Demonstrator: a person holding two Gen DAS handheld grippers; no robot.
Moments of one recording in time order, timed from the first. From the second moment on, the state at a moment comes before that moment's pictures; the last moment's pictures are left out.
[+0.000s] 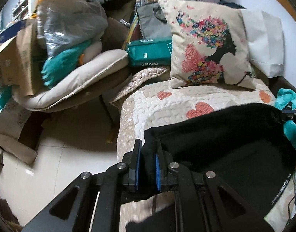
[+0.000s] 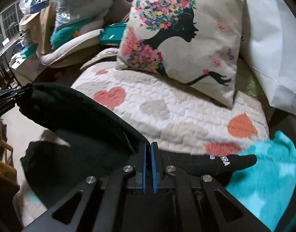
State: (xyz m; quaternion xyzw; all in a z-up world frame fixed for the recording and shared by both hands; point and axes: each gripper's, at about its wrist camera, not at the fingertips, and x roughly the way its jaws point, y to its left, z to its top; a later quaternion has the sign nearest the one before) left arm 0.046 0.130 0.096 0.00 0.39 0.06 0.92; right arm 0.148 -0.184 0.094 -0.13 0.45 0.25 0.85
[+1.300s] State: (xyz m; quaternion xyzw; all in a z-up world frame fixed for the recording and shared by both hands) left arm -0.164 0.114 0.077 0.06 0.44 0.09 0.89; right arm -0.036 -0.212 0.008 -0.18 0.56 0.24 0.77
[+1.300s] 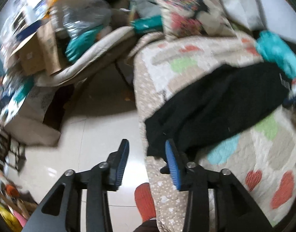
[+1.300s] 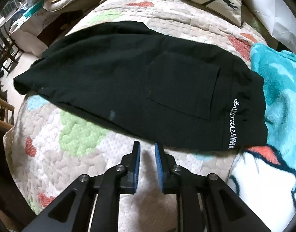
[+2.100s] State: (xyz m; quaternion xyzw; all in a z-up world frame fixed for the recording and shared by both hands) left arm -0.061 0.127 -0.014 -0.07 0.53 0.03 0.84; right arm -0.019 -0.061 0.026 -0.18 0.49 0.38 0.76
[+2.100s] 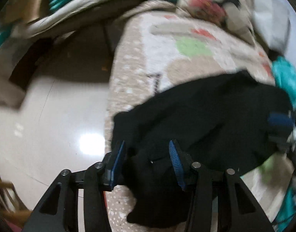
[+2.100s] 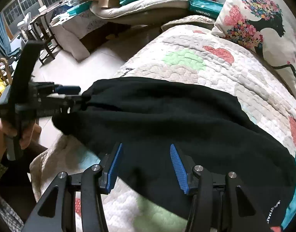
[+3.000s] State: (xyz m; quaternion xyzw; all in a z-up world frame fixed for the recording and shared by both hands) left arm -0.004 0.177 -0.013 -0.08 0.54 0.15 0.82; right arm 0.088 -0.175 0.012 -0.06 0.52 0.23 0.82
